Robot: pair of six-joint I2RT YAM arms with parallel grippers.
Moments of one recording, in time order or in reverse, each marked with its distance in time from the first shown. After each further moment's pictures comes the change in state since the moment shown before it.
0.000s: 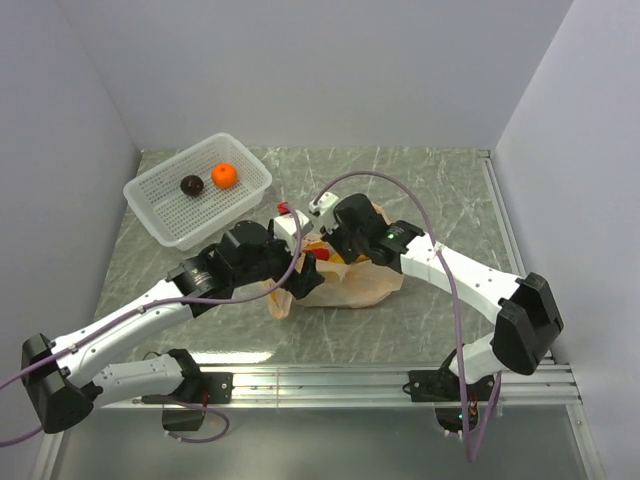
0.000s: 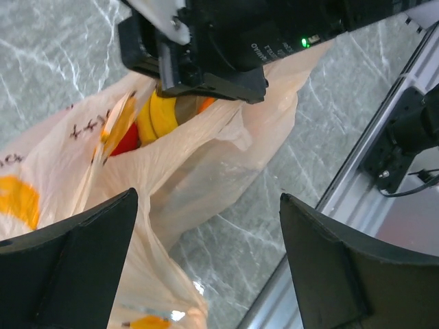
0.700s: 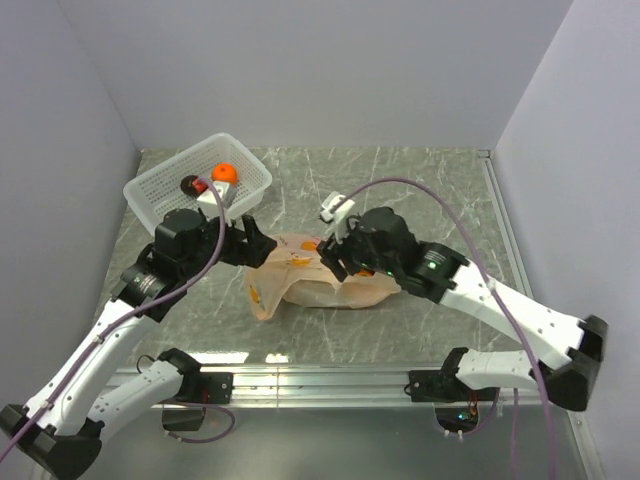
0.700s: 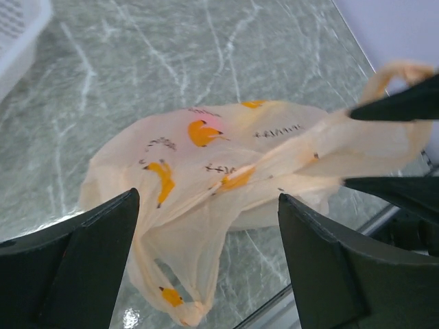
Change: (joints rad) left arm 0.357 -0.214 0.026 -0.150 -0.010 -0.161; right arm 0.158 -0.335 -0.032 0.009 -0.009 0.094
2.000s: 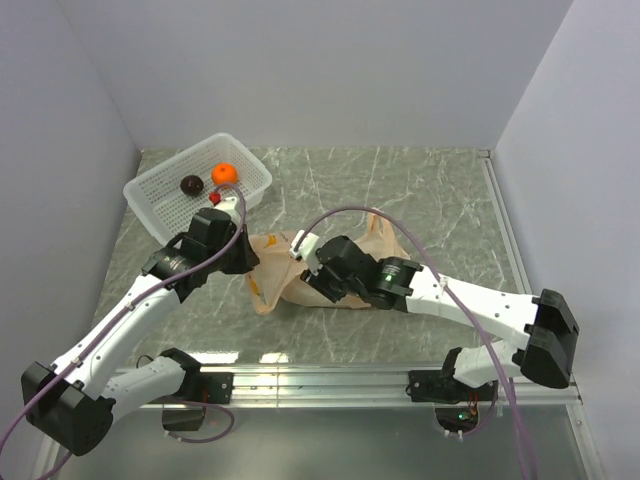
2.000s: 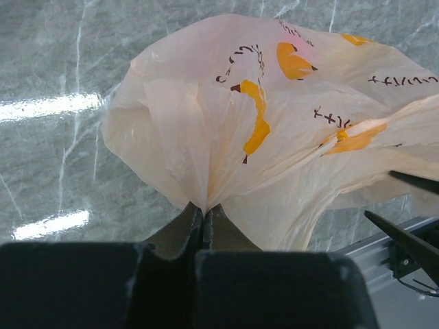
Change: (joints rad) left arm 0.012 0.185 -0.056 -0.126 -0.076 -0.136; right arm 0.129 0.181 -0.068 -0.021 0.131 -0.060
